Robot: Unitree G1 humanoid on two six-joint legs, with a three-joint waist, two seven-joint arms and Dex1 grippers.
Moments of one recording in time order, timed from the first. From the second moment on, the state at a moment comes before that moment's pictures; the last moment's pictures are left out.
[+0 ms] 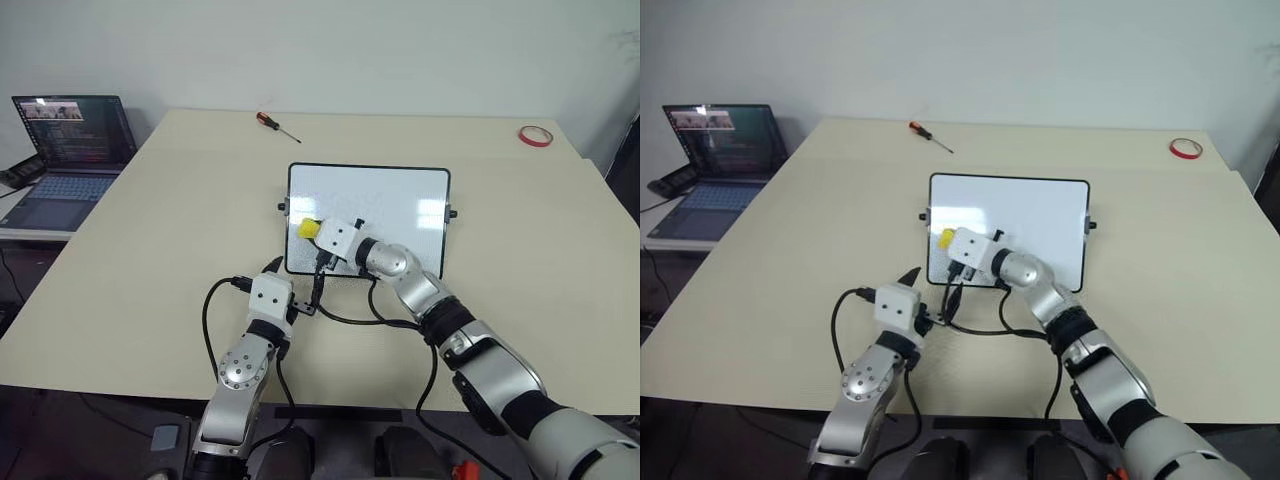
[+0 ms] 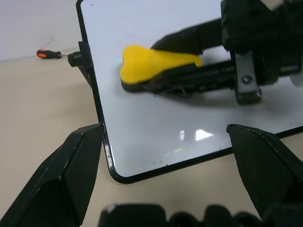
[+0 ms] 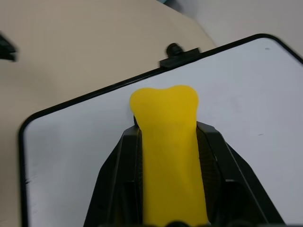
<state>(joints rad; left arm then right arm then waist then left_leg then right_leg) 0.01 0.12 -0.10 -0.16 0.04 0.01 -0.21 -0.91 -0.08 0.38 0.80 -0.31 -0.19 0.34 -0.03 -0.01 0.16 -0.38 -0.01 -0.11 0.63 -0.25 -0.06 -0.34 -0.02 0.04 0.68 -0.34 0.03</state>
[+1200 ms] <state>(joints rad) 0.00 0.11 -0.11 -0.13 0.04 -0.03 -0.20 -0.88 -0.13 0.46 0.70 -0.33 -0.08 0.42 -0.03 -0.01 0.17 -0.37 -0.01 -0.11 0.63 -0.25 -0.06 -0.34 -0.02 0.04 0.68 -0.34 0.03</state>
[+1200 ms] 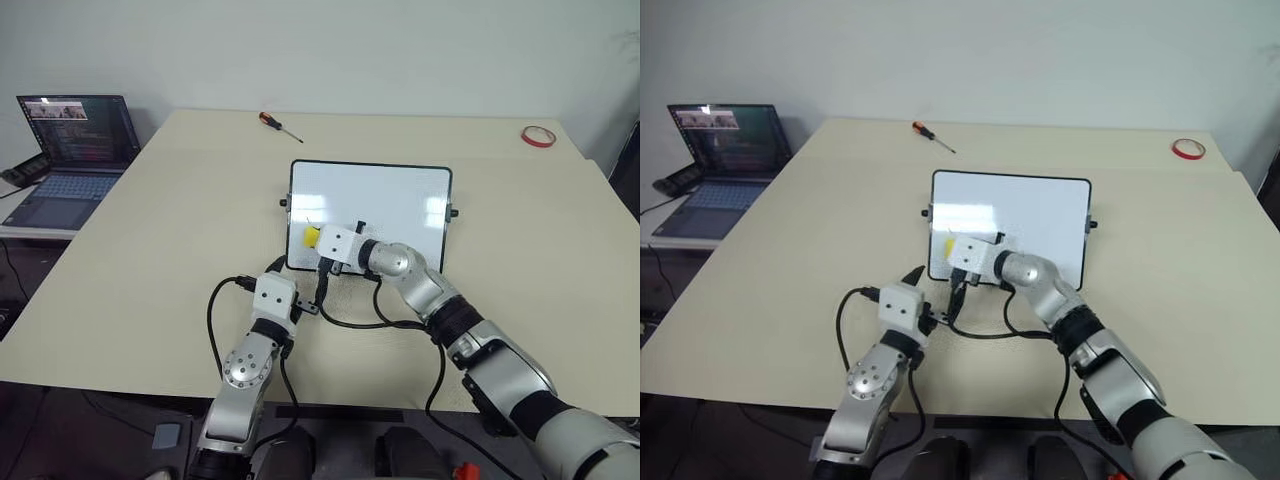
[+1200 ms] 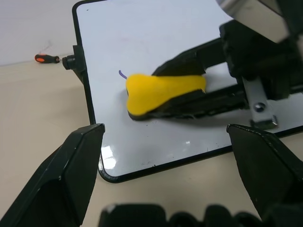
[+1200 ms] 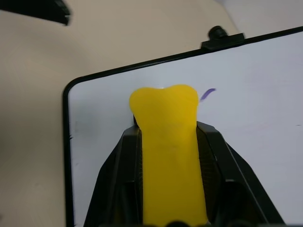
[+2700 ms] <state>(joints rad) -0.01 0.11 -0.11 -0.11 0.04 -0.03 -0.19 -0.97 -0.09 0.49 0.82 -0.38 -0.14 0.37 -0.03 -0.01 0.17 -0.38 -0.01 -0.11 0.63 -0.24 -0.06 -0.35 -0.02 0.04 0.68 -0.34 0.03</state>
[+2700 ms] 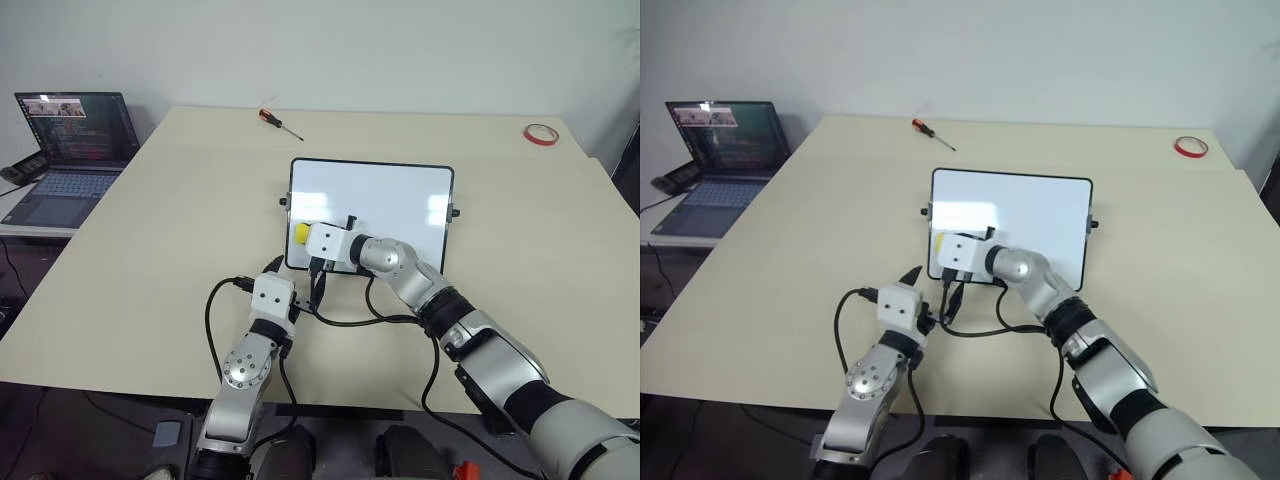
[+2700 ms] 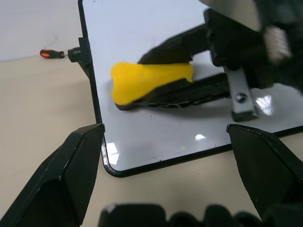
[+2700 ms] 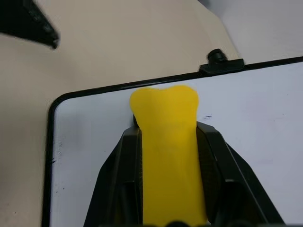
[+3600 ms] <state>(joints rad) -0.06 0.14 -0.11 -0.11 0.01 -0.02 -0.25 -0.52 -0.32 0.27 0.05 -0.23 0.21 0.51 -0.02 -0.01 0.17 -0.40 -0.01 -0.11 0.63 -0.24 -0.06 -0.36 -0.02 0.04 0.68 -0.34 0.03</state>
